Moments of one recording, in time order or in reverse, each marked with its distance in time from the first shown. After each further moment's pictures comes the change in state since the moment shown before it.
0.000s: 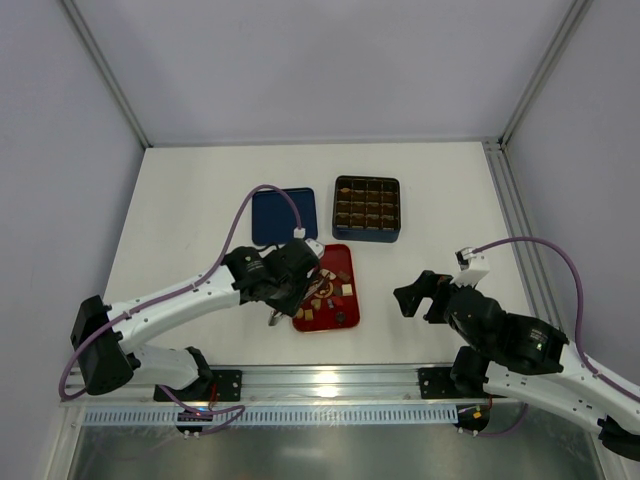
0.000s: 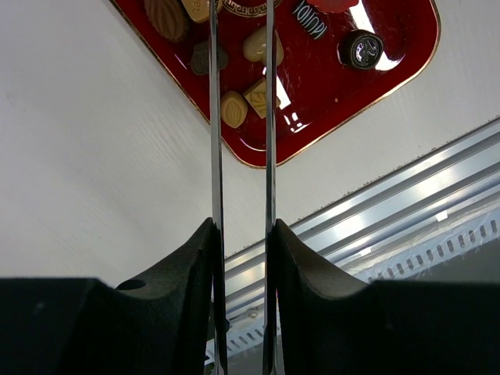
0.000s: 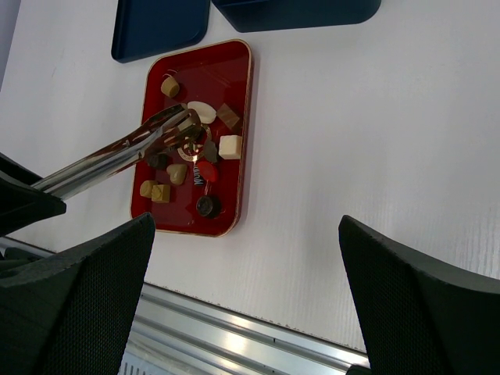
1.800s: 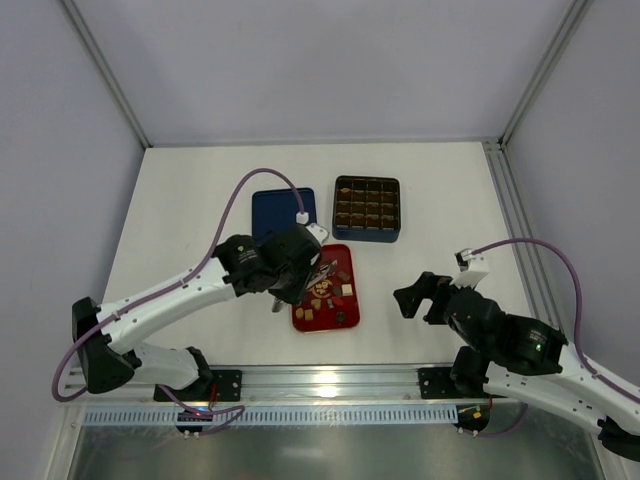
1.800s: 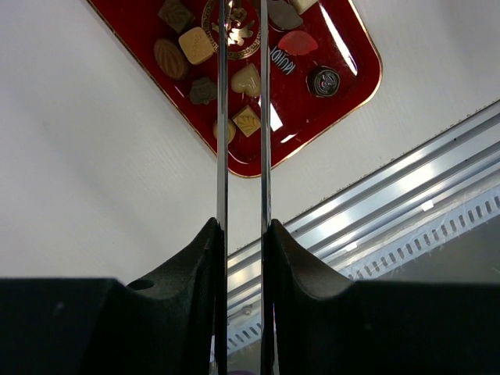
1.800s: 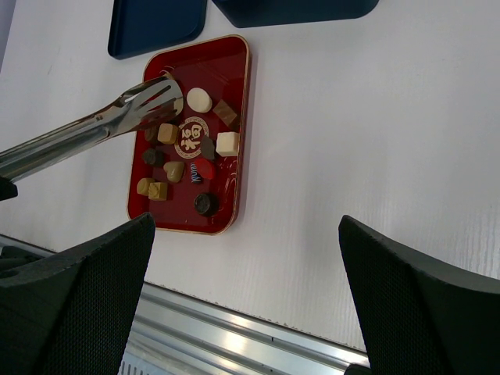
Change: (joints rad) left arm -0.018 0.000 0.165 -0.085 -0.024 0.014; right arm 0.000 -0.009 -0.015 0.000 -0.004 0.004
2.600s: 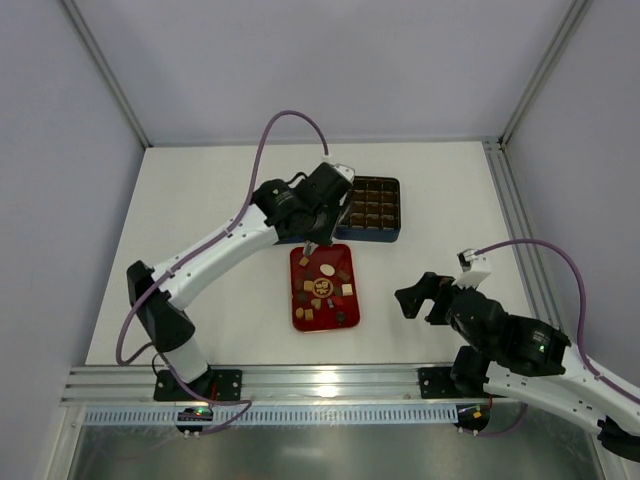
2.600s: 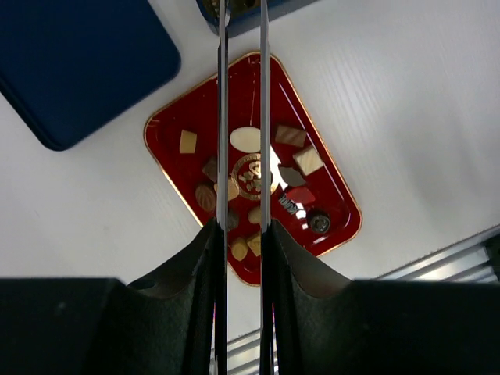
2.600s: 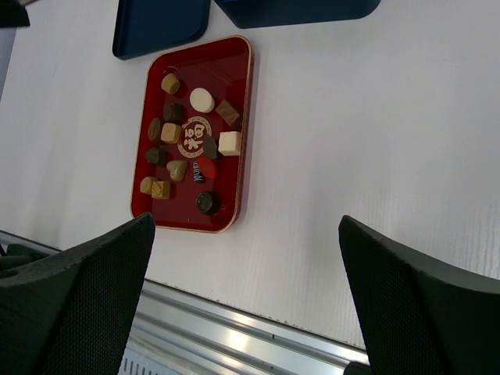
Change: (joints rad) left arm 0.109 0.355 0.481 -0.023 -0.078 0.080; right arm 0.000 -0.018 0.003 -0.010 -0.003 0.000
